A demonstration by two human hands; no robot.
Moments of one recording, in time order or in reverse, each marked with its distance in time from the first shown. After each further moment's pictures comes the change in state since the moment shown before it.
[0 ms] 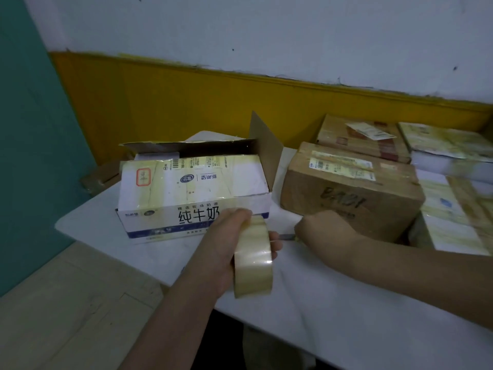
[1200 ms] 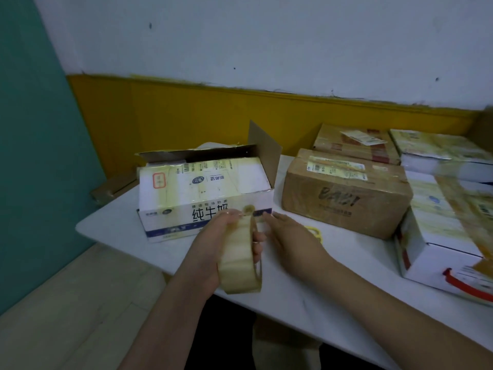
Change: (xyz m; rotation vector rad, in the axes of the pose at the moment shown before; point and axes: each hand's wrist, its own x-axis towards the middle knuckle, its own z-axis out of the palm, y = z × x) left_hand -0.023 -0.005 -0.026 -0.030 -0.118 0.102; right_hand 0.020 -0.053 0.049 0.788 0.587 -0.010
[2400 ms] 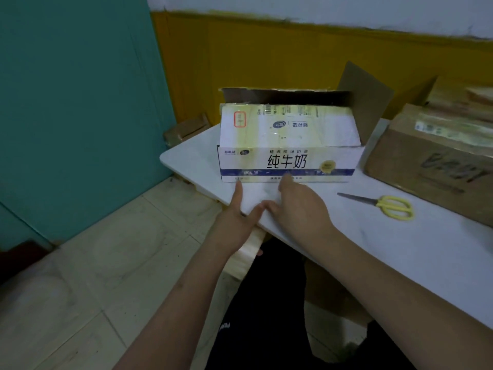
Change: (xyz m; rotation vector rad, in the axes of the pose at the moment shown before) left_hand 0.006 -0.044 -0.135 1.048 0.452 0.053; right_hand 0.042 -0.123 0.055 -0.049 -0.054 0.119
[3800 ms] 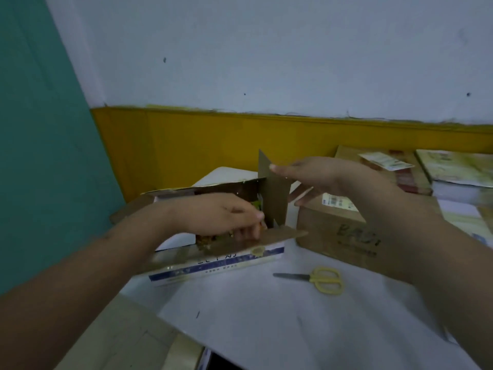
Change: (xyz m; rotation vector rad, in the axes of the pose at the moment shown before) left_hand 0.060 0.224 -0.056 0.556 -0.635 0.589; right_hand 0.106 0.114 -0.218 0.596 -0.381 0.296
